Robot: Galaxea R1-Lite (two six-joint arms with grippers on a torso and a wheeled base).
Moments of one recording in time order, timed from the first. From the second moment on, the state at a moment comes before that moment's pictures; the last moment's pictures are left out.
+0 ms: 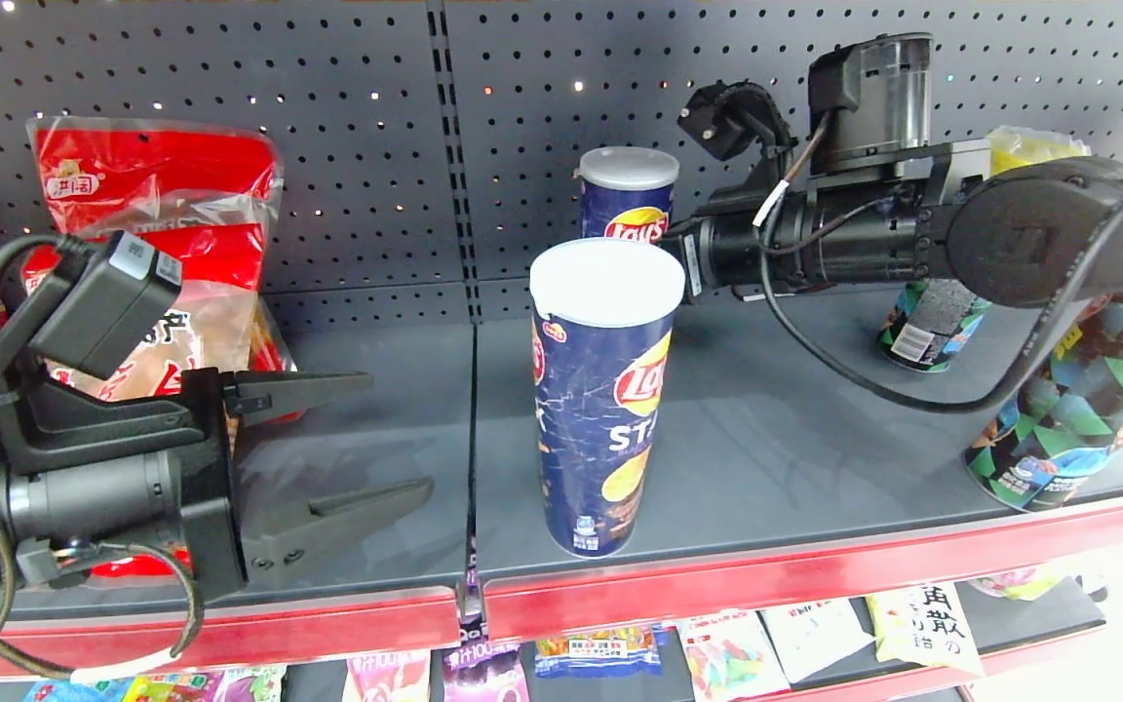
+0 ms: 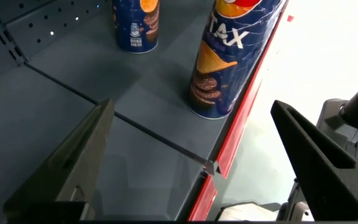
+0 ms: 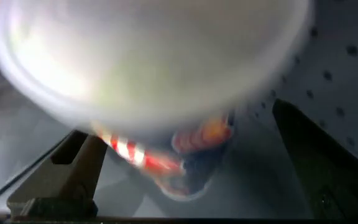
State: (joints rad) left arm -0.42 1.26 -0.63 -0.40 -0.56 0.10; right arm 0.54 1.91 -1.62 0.02 0.27 -0.17
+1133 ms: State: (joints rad) left arm -0.54 1.33 -0.67 -0.41 -0.44 0.16; right arm 0.56 1.29 -0.80 -0.12 0.19 -0.19
